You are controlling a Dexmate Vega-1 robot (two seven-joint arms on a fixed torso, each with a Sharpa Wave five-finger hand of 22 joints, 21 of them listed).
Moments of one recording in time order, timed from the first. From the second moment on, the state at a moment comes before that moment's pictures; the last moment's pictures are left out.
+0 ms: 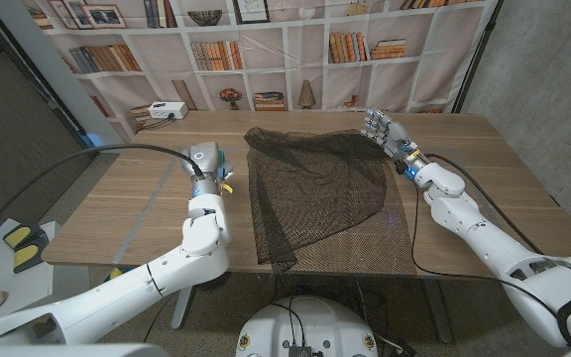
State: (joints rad) left arm 0.84 0.76 0.83 -2.02 0.69 1.12 0.48; left_hand 0.96 -0.03 0.60 -0.12 0.17 0.81 0.07 0.37 0.35 0.72 -0.06 0.82 0.44 0.95 0.03 0.71 0.63 0.77 -0.08 1.18 0.27; right arm -0.65 -0.46 -0.38 -1.01 0.69 0.42 0.39; right_hand 0.24 0.11 0.30 -0.08 0.17 0.12 -0.03 0.20 0.18 0.13 0.10 0.21 0.19 0.04 0.07 0.20 0.19 0.24 0.04 0.21 0.17
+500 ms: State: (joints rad) left arm 0.75 0.81 0.83 -1.94 0.71 0.84 0.37; left_hand 0.96 -0.03 0.59 -0.11 0.17 0.82 0.06 0.36 0.35 0.72 -0.07 0.82 0.44 0.95 0.02 0.71 0.66 0.73 -0.08 1.21 0.26; right arm -0.71 -0.49 -0.37 -1.13 0.68 0.43 0.30; right_hand 0.24 0.11 0.30 -0.08 0.17 0.12 -0.03 0.20 0.18 0.13 0.10 0.21 0.19 0.04 0.07 0.20 0.19 0.24 0.04 0.21 0.17
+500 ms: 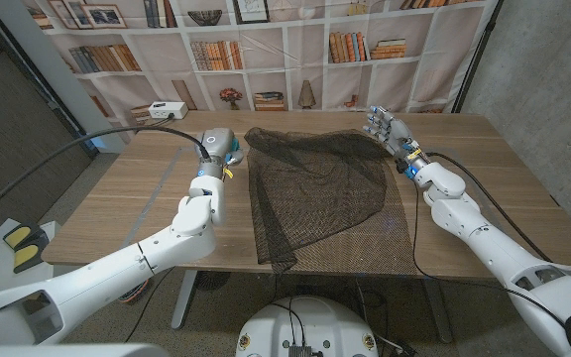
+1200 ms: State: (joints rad) left arm 0.67 0.79 0.80 -1.81 0.79 0.49 0.26; left_hand 0.96 -0.03 0.59 -0.10 0.17 0.83 0.04 0.35 0.36 0.73 -0.08 0.82 0.44 0.93 0.00 0.68 0.69 0.62 -0.06 1.24 0.25; right arm -0.82 -0.53 -0.36 -1.31 0.64 0.43 0.17; right_hand 0.24 0.11 0.31 -0.09 0.17 0.12 -0.03 0.20 0.18 0.14 0.10 0.21 0.19 0.05 0.07 0.20 0.19 0.24 0.04 0.21 0.17
